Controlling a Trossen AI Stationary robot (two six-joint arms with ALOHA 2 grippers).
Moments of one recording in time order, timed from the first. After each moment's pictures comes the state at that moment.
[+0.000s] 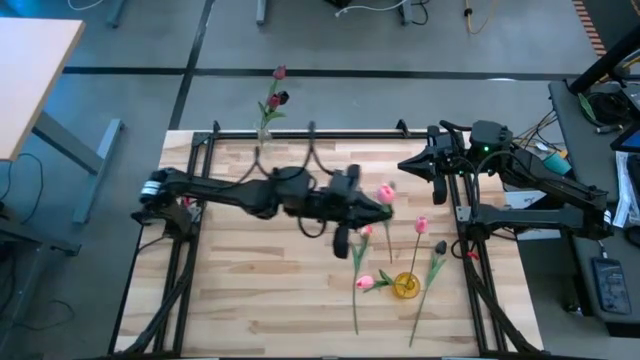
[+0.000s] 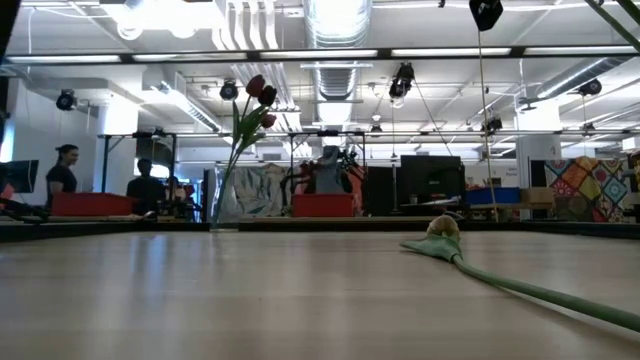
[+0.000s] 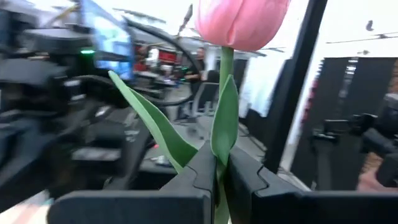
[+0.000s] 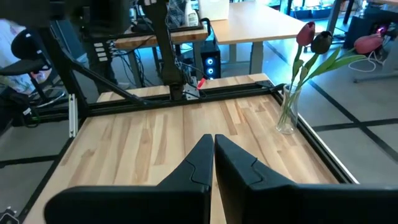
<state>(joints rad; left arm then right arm) -0.15 1.80 1.73 0.24 0.03 -0.20 -0.40 0.80 0.97 -0.41 -0.36 0.01</state>
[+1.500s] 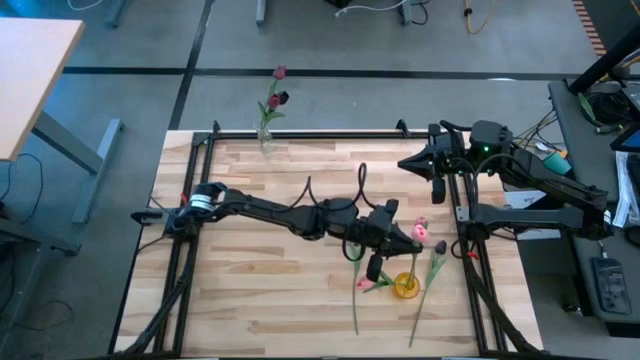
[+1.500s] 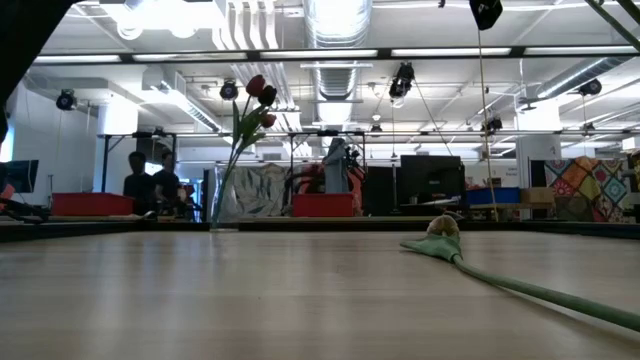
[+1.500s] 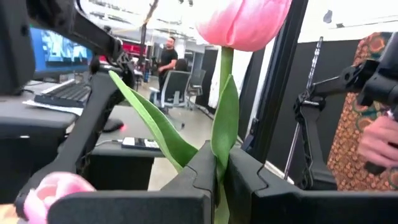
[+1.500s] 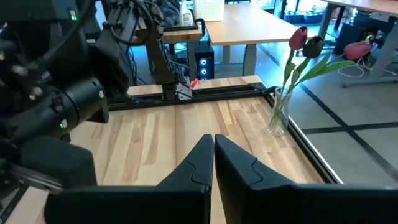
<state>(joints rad) -0.14 2.16 1.81 0.52 0.18 -0.21 -0.40 0.80 0.97 -0.41 -0.34 -0.03</state>
